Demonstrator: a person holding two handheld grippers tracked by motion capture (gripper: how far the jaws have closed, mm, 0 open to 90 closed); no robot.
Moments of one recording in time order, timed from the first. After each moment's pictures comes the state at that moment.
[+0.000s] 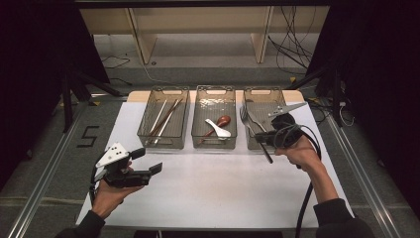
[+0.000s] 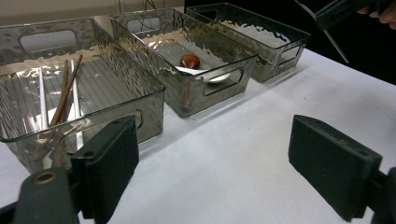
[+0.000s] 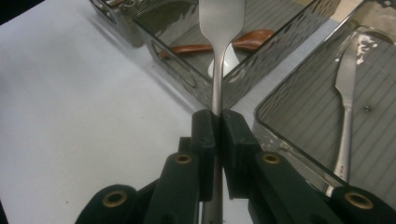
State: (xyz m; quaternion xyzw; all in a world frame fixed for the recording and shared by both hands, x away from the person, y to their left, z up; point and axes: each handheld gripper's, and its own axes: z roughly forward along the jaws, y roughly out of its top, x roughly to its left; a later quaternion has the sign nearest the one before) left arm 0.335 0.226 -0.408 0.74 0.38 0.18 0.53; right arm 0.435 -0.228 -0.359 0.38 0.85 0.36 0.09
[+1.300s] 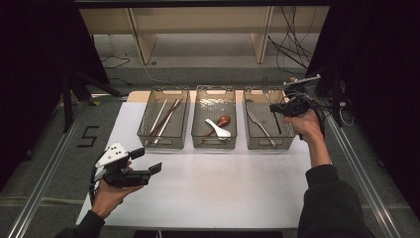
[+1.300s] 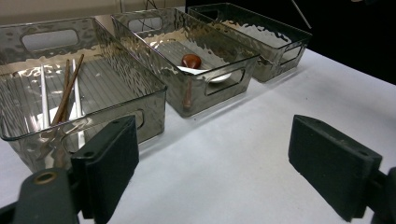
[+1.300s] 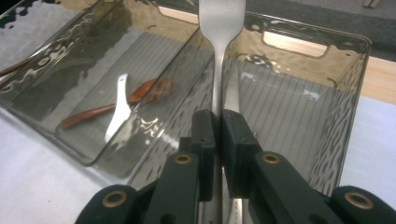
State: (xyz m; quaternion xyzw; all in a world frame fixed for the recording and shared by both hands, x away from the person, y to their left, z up) left arm 0.335 0.227 -0.408 0.74 0.38 0.18 0.53; right arm 0.516 -0.265 -0.342 0.50 0.78 0.35 0.15
